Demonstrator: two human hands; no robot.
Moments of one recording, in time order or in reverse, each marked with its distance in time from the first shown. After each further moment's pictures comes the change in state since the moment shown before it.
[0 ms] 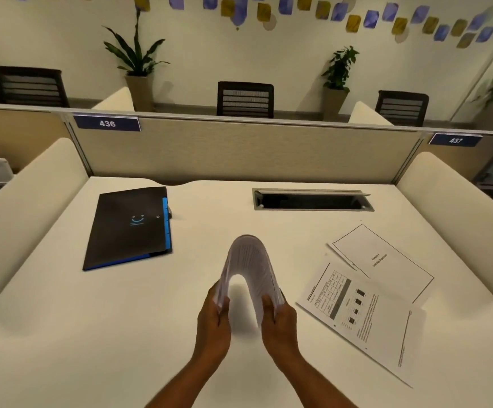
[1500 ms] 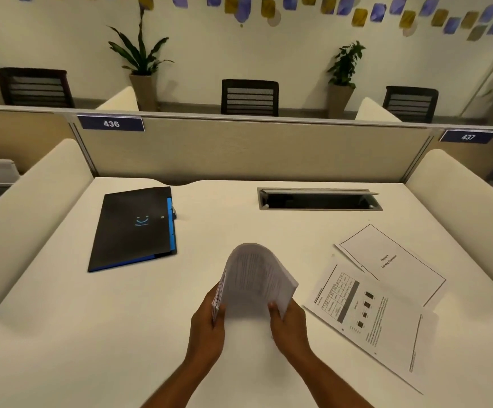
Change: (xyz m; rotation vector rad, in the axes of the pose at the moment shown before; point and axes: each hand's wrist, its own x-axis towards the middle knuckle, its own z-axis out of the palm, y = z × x) left_hand 0.006 0.002 -0.021 0.057 -0.001 0.020; right_hand 0.013 0.009 -0.005 -0.061 -0.108 0.048
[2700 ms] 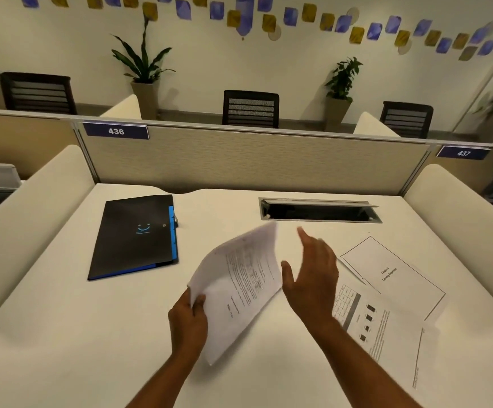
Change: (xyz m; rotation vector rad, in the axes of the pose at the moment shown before) left_hand 0.043 -0.003 -0.026 -0.044 0.266 -0.093; right_hand 0.053 -0.089 -0.042 -0.565 0.418 -0.424
